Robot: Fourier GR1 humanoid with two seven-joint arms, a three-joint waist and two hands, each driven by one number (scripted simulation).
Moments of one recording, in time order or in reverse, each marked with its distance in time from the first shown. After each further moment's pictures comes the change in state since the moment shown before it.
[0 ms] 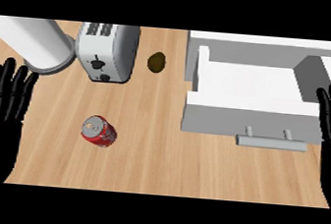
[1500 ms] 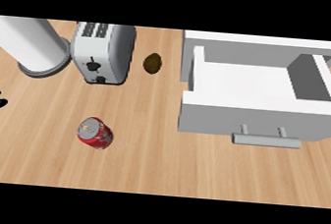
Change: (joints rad) left arm 0.047 0.506 0.298 0.214 0.850 -0.719 0.272; right arm 0.305 -0.034 -0.273 -0.020 -0.233 0.134 0.124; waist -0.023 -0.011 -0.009
